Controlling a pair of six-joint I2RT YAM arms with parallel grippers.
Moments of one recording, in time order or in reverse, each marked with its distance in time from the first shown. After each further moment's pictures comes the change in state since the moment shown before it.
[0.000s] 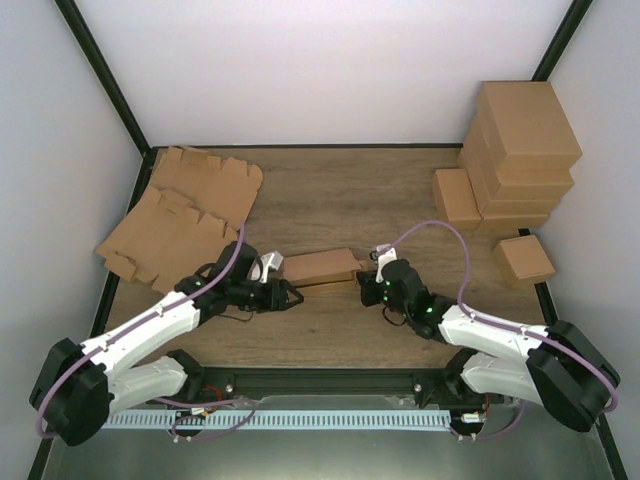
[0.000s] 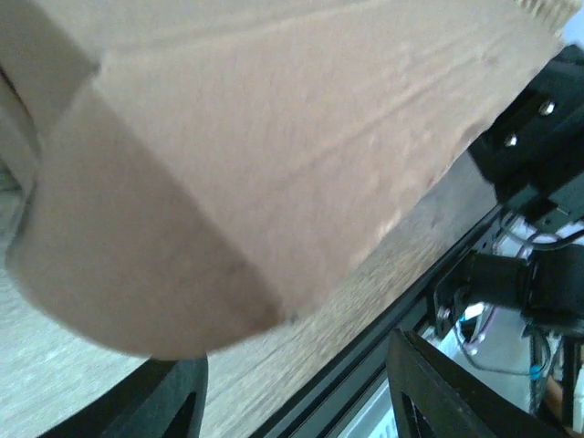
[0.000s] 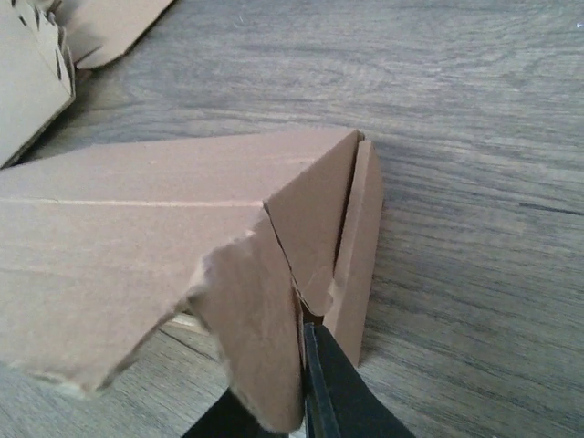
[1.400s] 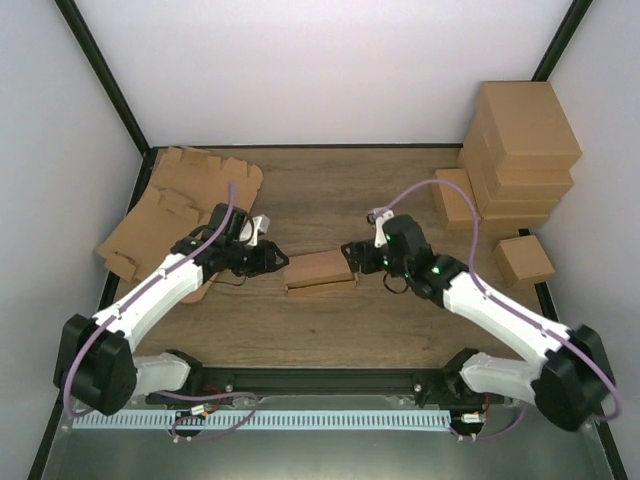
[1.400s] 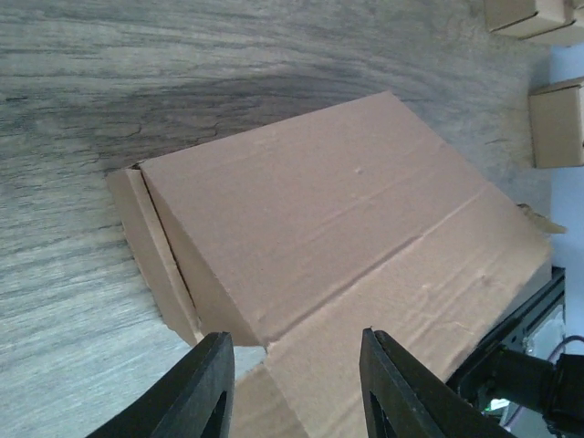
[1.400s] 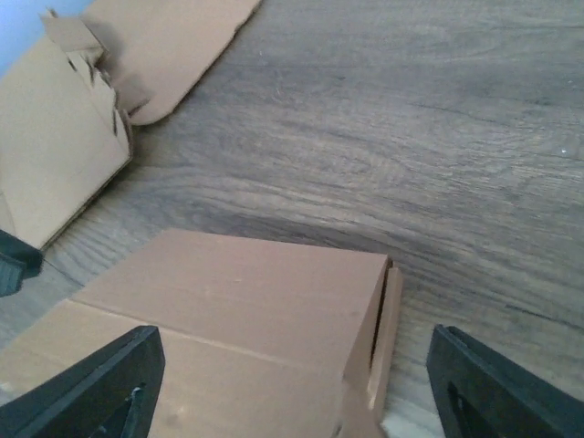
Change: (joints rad) left arm 0.209 0.177 0.296 -0.233 -0.037 0.151; right arm -0.086 -0.027 0.381 -0.438 -0.100 -0.081
